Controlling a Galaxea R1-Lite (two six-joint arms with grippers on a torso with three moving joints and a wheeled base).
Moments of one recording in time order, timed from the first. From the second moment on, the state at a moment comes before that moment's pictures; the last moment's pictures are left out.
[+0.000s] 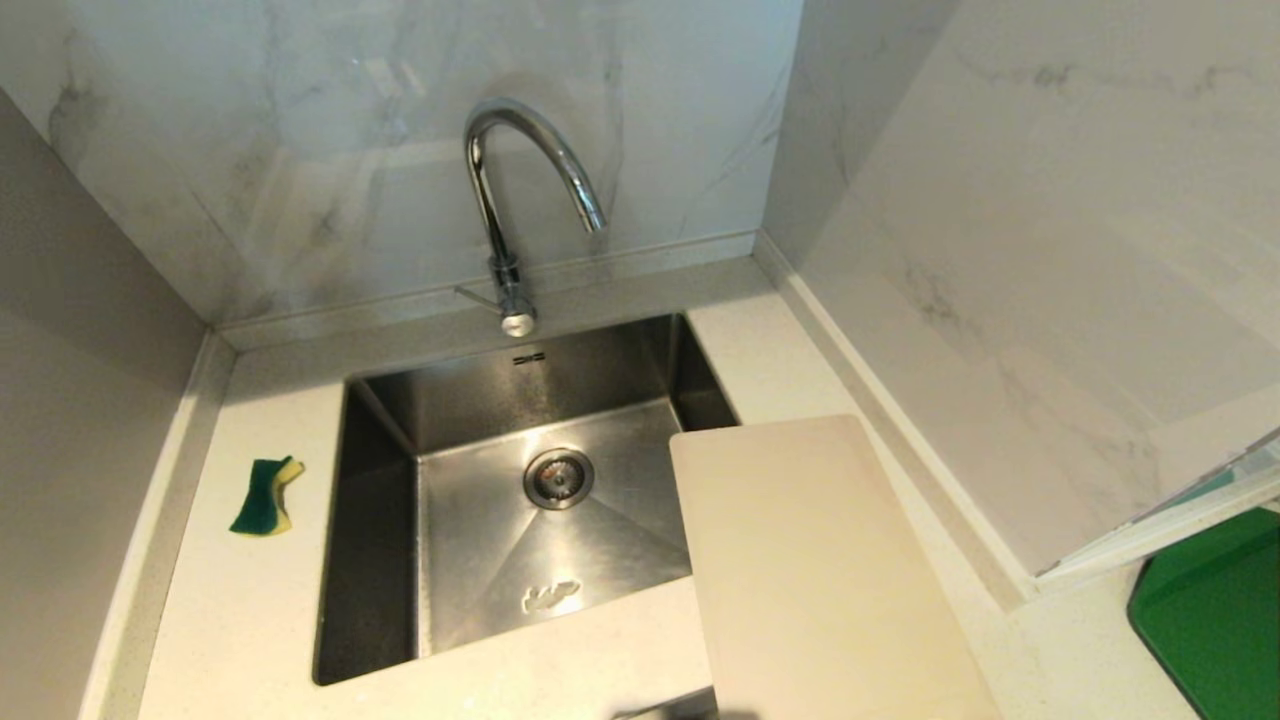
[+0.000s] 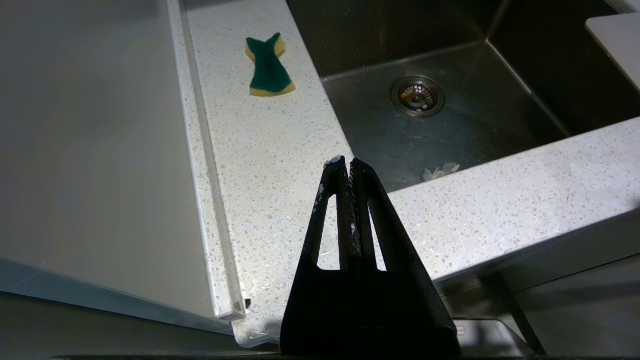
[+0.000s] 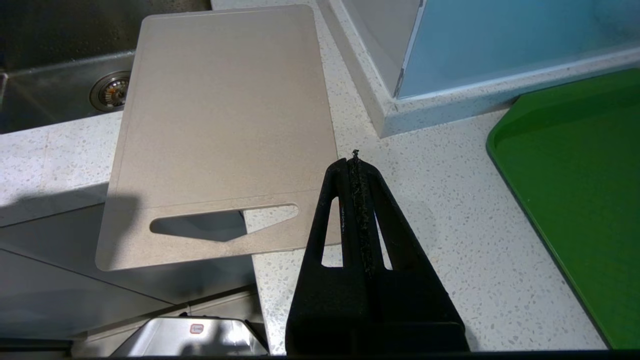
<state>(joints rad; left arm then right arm) -0.01 0.00 0.00 0.01 0.00 -0.02 0.00 0.00 0.00 0.00 0.00 0.00</state>
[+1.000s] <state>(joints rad) 0.00 0.00 0.00 0.00 0.00 -0.02 0.00 0.00 0.00 0.00 0.00 0.02</state>
